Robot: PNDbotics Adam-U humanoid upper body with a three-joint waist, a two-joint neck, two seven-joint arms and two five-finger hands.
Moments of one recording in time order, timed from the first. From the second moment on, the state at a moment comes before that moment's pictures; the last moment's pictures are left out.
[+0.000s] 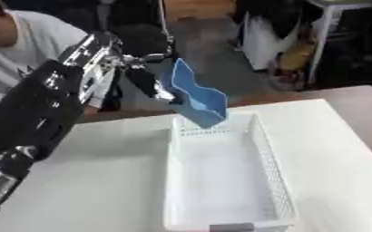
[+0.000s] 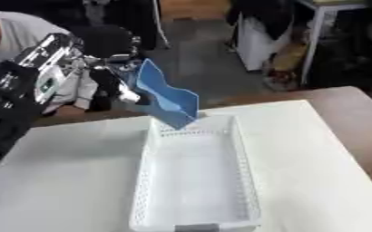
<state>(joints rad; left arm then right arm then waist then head) -1.17 0.51 -0.40 -0.95 -1.05 -0.63 -0.19 -0.19 -0.59 -0.11 -1.98 -0.17 -0.56 -0.65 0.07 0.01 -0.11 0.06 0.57</state>
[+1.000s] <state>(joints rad) -1.17 0.48 -0.42 -0.87 -1.12 -0.89 -0.16 -0.23 -0.59 -0.11 -1.98 -0.19 -0.56 -0.65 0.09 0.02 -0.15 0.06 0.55</state>
